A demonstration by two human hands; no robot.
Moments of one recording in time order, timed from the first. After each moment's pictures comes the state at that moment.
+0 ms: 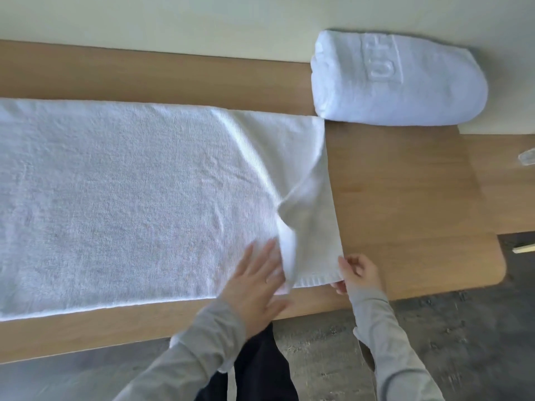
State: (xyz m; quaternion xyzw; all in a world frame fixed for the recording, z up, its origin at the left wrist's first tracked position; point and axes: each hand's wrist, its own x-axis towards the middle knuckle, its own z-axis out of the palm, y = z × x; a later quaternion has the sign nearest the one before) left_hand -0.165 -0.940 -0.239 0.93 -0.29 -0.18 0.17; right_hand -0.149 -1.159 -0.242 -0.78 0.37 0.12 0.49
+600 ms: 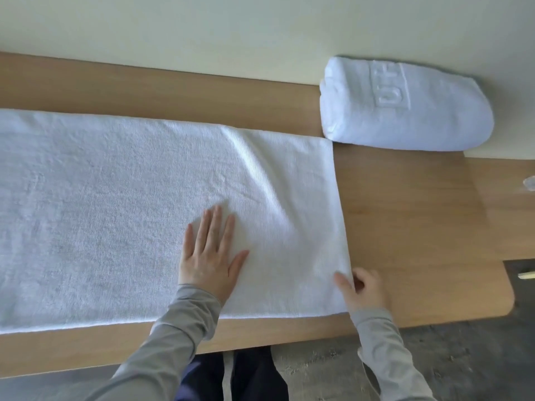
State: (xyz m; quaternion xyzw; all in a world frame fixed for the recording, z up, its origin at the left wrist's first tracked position) left_hand -0.120 -0.890 -0.265 0.99 -0.01 -0.06 0.10; right_hand -0.131 -1.153 -0.223 -0.91 0.24 0.14 0.31
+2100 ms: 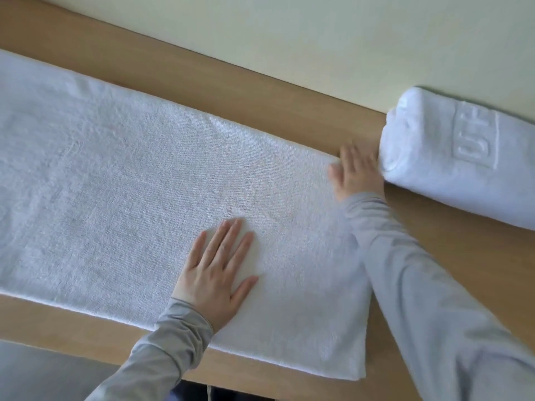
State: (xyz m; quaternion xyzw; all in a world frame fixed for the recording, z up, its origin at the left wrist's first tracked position) left_hand -0.119 -0.889 -0.272 0.99 0.01 -0.04 0.10; right_hand 0.148 -1.080 -0.270 -0.97 -0.22 0.04 0.02
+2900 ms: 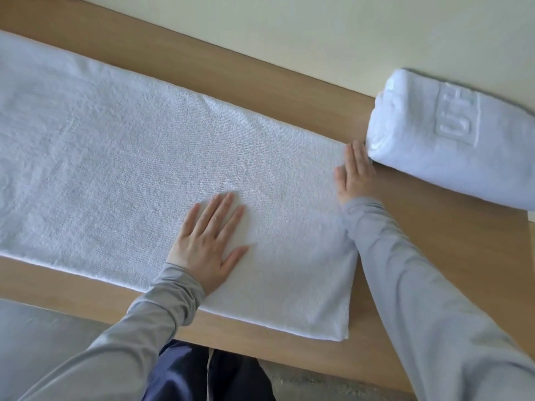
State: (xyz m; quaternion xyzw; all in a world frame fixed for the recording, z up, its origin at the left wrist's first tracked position) left_hand -0.119 -0.891 -0.275 1.00 0.02 -0.03 0.06; right_hand 0.106 -1.117 -0.270 -0.98 -0.18 0.00 0.08
